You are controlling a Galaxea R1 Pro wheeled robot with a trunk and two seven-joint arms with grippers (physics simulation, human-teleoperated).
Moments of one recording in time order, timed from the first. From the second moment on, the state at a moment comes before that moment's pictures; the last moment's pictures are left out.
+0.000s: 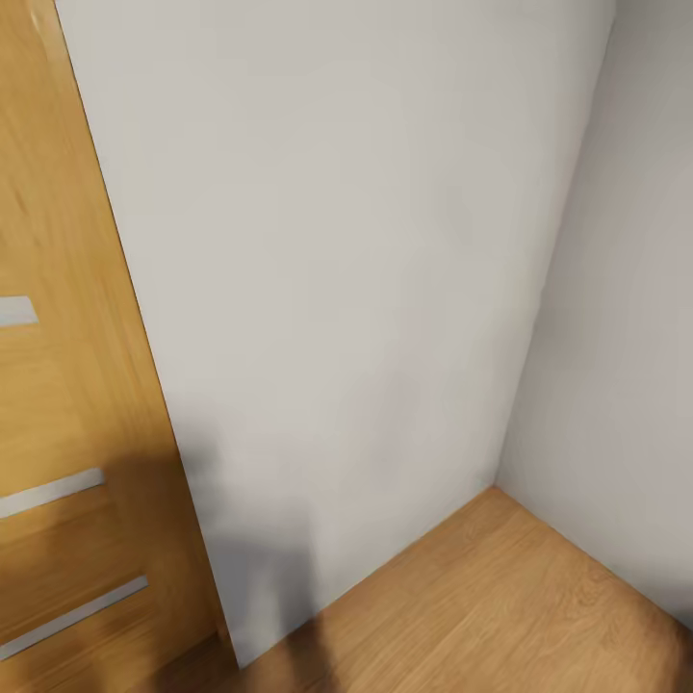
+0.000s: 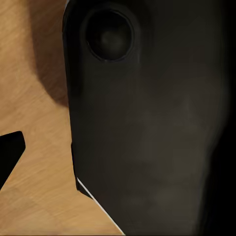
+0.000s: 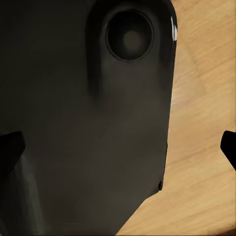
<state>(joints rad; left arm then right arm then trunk) 0.00 0.00 0.00 0.00 0.00 0.00 0.00 0.00 0.00 0.00 0.00 0.00 0.00 0.00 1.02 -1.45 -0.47</state>
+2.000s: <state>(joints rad) 0.00 -0.01 0.05 -0.17 0.06 -0.75 0.11 0.00 0.05 0.00 -0.32 0.00 -0.72 -0.09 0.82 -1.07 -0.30</state>
